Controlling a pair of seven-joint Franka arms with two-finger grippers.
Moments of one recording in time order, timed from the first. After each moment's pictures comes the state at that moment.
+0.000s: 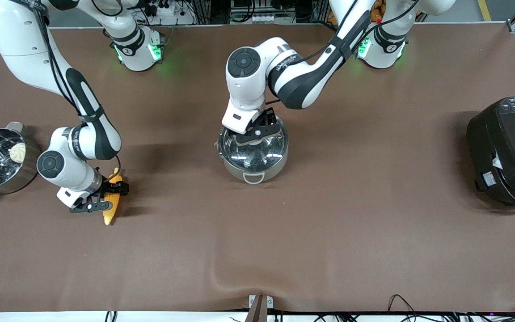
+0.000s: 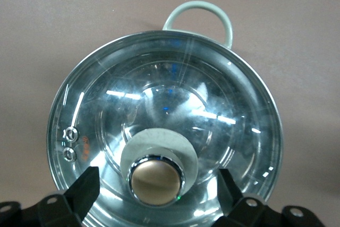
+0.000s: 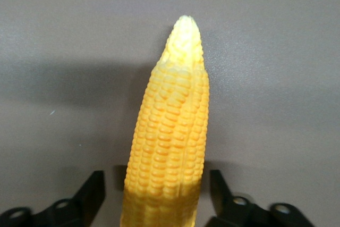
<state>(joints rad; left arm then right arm) -0.74 0.60 -0.18 -1.38 0.10 1.97 -1.22 -0.02 0.58 0.01 -1.94 -0.06 2.52 -0.10</state>
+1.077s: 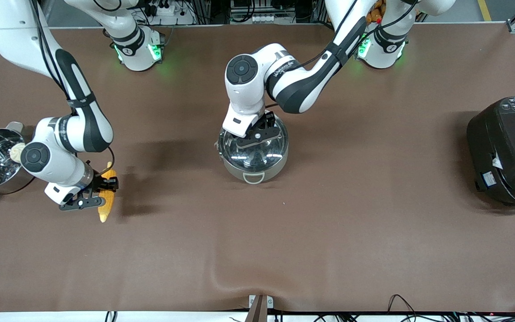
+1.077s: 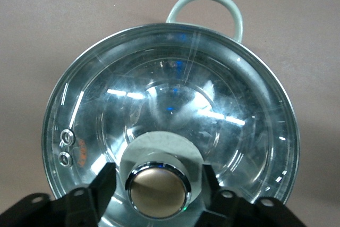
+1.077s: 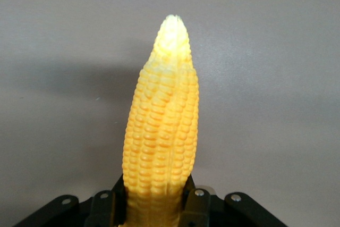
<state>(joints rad) -0.75 0.62 -0.18 -1.38 0.10 1.96 -1.22 -0.02 0.45 0.03 -1.93 -0.06 2.37 -0.11</state>
